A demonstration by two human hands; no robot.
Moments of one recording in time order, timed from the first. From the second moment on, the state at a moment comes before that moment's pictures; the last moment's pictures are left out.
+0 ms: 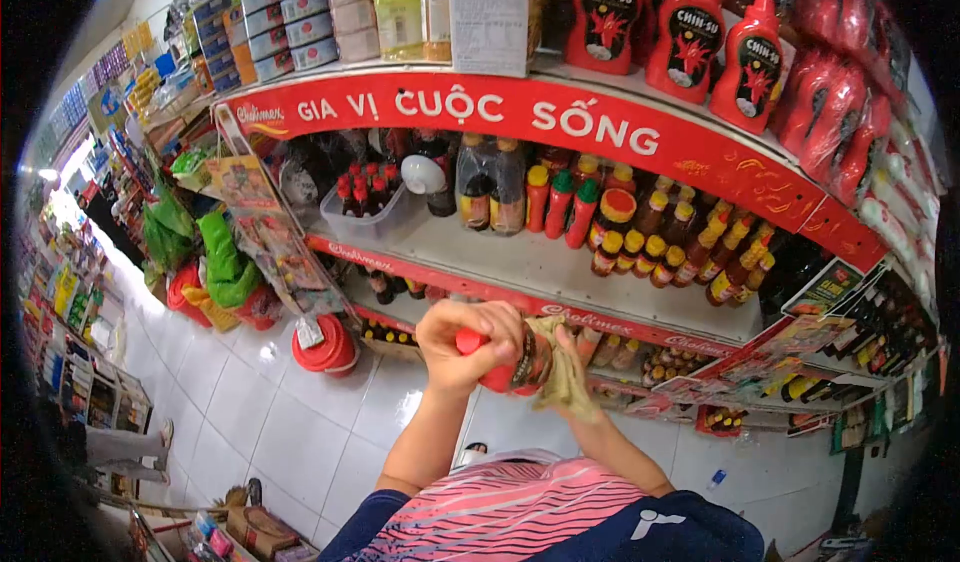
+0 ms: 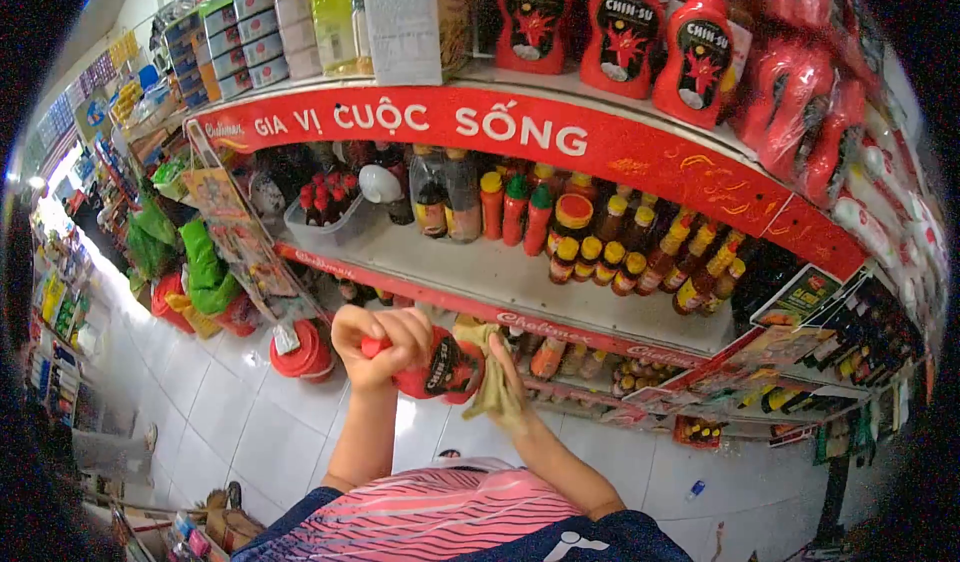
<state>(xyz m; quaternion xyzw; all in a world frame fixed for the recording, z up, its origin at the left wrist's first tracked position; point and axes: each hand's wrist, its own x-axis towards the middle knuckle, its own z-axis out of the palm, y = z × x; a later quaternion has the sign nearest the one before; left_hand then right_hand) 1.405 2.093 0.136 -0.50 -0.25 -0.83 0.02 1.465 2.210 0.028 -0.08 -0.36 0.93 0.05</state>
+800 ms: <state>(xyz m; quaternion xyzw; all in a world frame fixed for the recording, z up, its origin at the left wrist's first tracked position) 1.438 2.114 0.030 -0.09 -0.42 -0.90 -0.06 1.499 2.224 -0.001 -0.11 -0.42 0.89 0.15</state>
